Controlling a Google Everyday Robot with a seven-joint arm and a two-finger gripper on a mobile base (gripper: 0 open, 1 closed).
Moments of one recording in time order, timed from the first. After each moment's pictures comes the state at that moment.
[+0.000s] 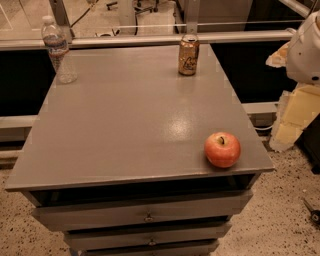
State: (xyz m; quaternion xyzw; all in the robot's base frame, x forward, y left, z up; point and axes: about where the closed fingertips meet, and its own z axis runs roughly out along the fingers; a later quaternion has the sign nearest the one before) arm 0.438 -0.217 0.976 -0.60 0.78 -0.03 0.16
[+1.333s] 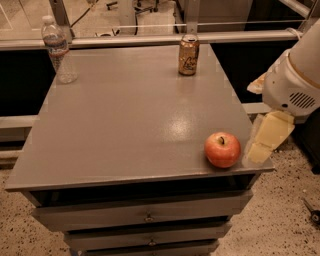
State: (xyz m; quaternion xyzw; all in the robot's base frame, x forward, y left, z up) arm 0.434 -0.190 0.926 -0.58 0.80 0.03 0.17
